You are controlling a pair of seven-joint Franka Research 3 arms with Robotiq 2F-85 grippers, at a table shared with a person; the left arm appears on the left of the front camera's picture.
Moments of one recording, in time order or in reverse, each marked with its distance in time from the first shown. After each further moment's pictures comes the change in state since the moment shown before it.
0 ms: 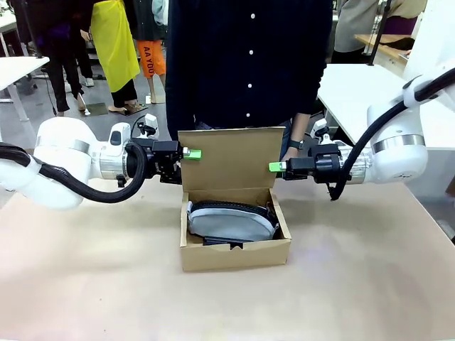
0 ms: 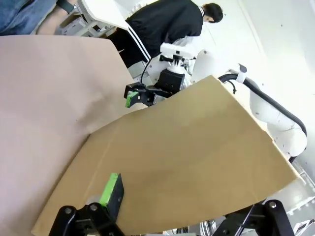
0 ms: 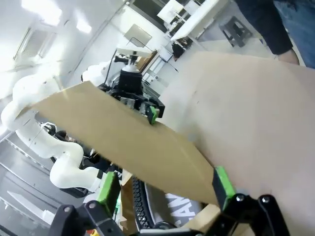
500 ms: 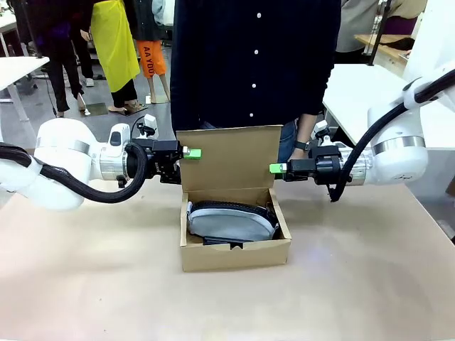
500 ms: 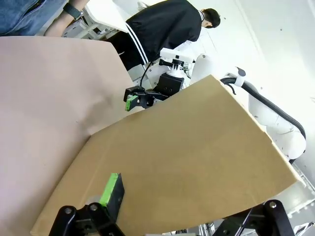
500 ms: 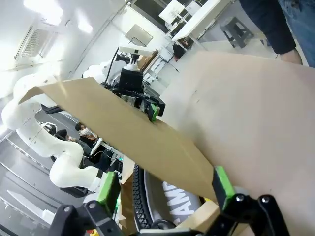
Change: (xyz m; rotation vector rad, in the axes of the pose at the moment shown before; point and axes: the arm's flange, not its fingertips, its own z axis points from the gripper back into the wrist) left arm -0.001 0.001 0.000 -0.002 -0.012 0.008; right arm -0.002 -0.002 0.000 -0.004 0.002 -0.007
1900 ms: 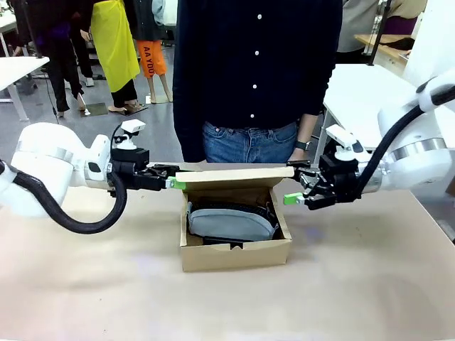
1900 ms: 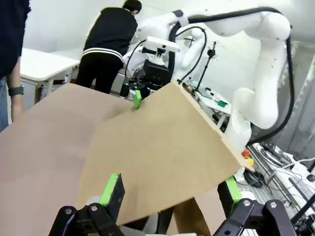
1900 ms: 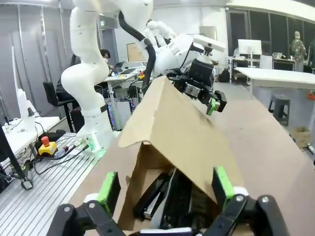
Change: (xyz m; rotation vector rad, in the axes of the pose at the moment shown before) left arm -0.038 -0.016 0.024 -0.131 0.112 -0.749; right arm -0.039 0.052 0.015 0.248 0.041 0.806
